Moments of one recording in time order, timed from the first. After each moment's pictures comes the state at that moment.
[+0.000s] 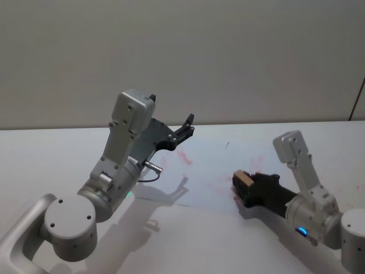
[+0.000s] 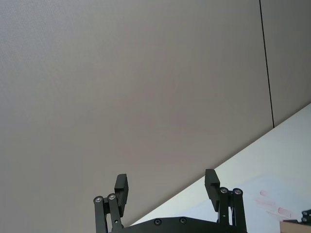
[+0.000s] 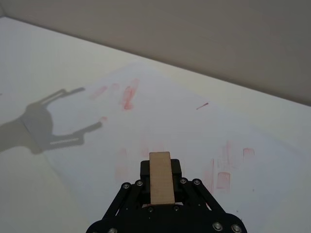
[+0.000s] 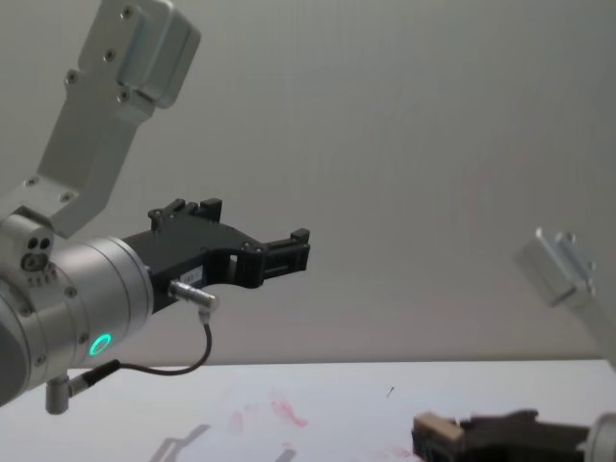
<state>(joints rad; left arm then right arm) -0.24 0.38 0.45 -1.63 -0.20 0.01 -0.01 0.21 0.20 -0.33 -1.37 0.13 0.24 0.38</state>
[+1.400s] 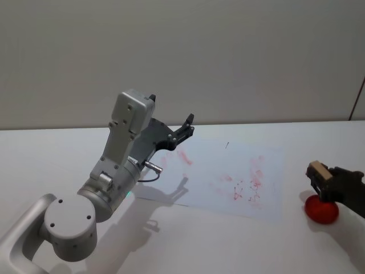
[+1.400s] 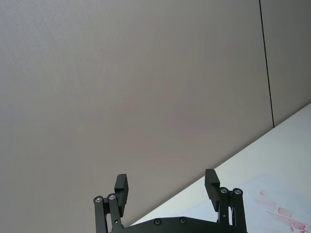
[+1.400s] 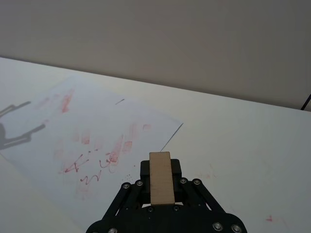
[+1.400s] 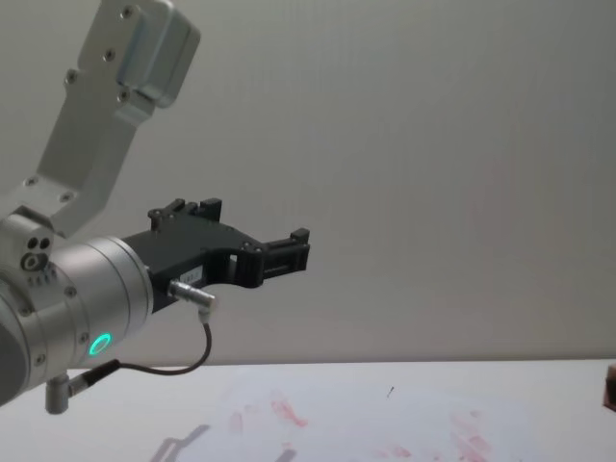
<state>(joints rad) -0.24 0.38 0.45 -1.63 -0.20 0.01 -0.01 -0.01 0.44 -0.16 -1.71 0.38 0.34 0.24</state>
